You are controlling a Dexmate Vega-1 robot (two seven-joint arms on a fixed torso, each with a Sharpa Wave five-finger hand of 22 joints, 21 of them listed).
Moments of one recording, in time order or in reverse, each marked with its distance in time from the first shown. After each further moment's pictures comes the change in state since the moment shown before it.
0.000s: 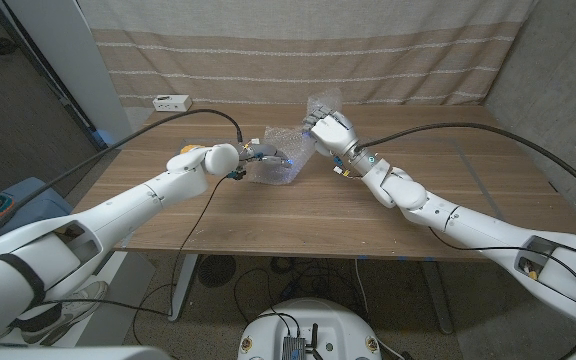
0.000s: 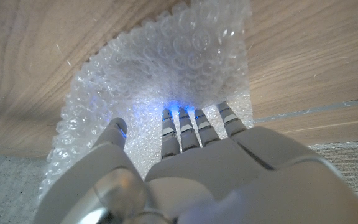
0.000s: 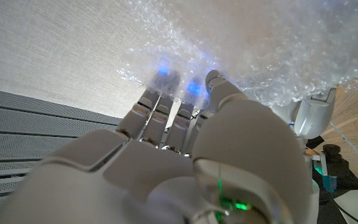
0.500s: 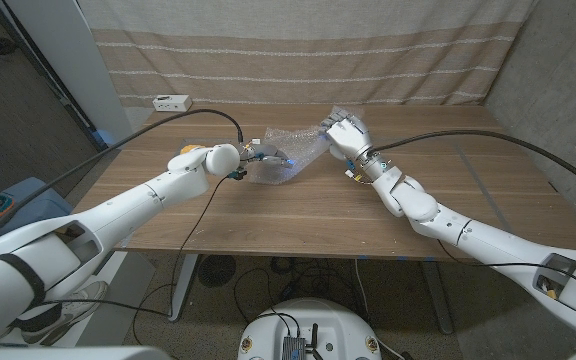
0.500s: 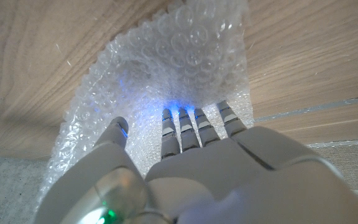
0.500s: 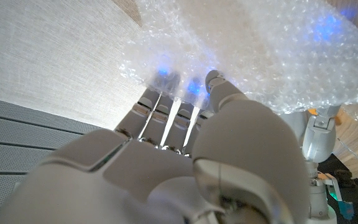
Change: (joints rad) left arm -0.003 -0.003 0.006 -0.005 0.009 0.009 0.005; left_hand 0.010 0.011 0.003 -0.003 0.000 0.000 0.000 0.004 0.000 0.000 0.000 0.002 0.001 -0.002 0.009 0.000 0.000 0.001 0.001 0.003 0.001; right arm -0.112 -0.071 0.071 -0.119 0.022 -0.110 0.088; right_hand -0.006 0.006 0.000 0.000 0.000 -0.005 0.005 0.003 0.000 -0.005 0.005 0.007 0.000 0.000 0.000 0.000 0.000 0.000 0.000 -0.004 0.000
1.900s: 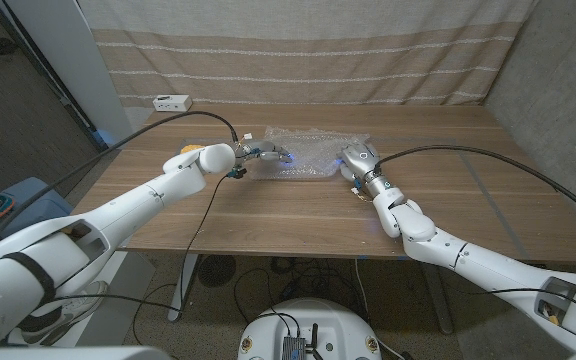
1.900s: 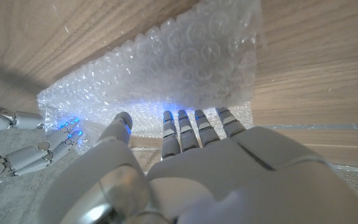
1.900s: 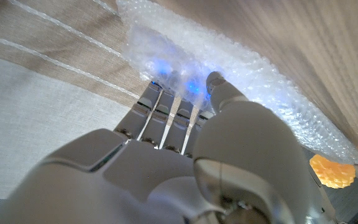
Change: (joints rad) left arm -0.001 -0.035 -0.029 0.113 -0.164 -0.126 0.021; left_hand 0.056 0.023 0.005 -0.012 0.007 -0.062 0.005 -0.003 0.000 -0.073 -0.038 -0.010 0.002 -0.028 -0.039 0.000 -0.003 0.009 -0.035 0.005 -0.006; right arm -0.110 0.011 0.001 -0.040 0.230 -0.146 0.211; right_hand -0.017 0.007 -0.010 0.010 0.000 -0.020 0.005 0.005 0.003 -0.001 0.020 0.013 0.000 0.003 0.002 0.014 0.004 0.004 0.004 -0.004 0.000
